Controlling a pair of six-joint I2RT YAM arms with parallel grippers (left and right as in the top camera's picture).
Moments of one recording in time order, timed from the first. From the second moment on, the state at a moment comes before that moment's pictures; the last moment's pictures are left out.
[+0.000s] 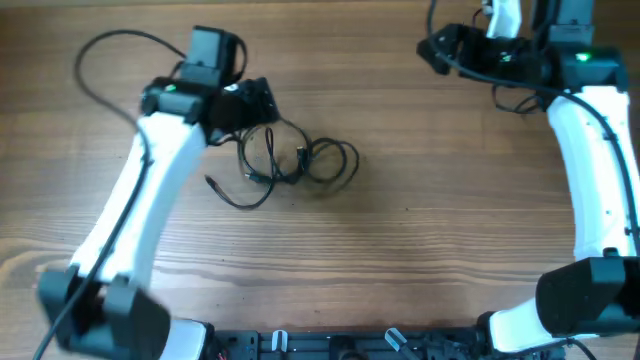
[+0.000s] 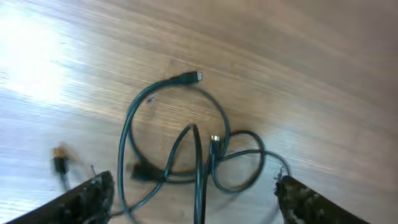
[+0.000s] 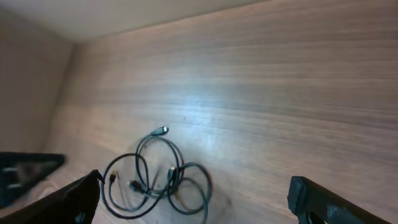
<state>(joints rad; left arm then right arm) -0.22 1.60 1.47 -0.94 0.05 -0.55 0.01 1.69 1.66 -0.83 -0.58 0.18</state>
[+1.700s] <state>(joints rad) 0.04 1.52 1.35 -1.01 0.24 -0.51 0.33 1.60 1.87 -0.75 -0.69 0.53</state>
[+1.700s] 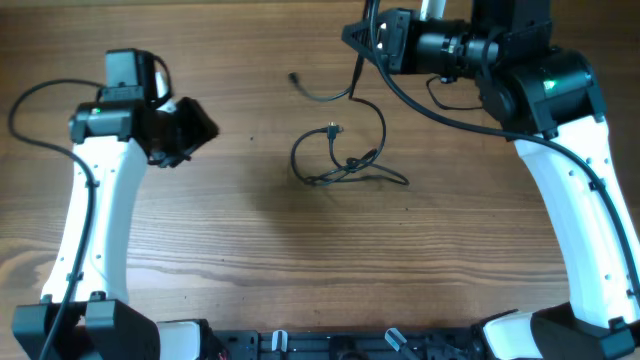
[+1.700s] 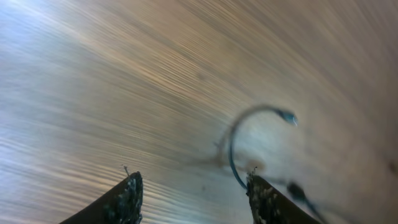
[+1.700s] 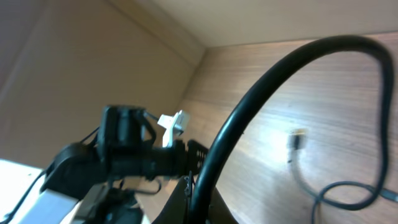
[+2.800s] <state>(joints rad) -0.28 1.59 1.21 -0.66 0.49 0.02 0.32 1.62 1.87 -0.96 -0.29 0.50</state>
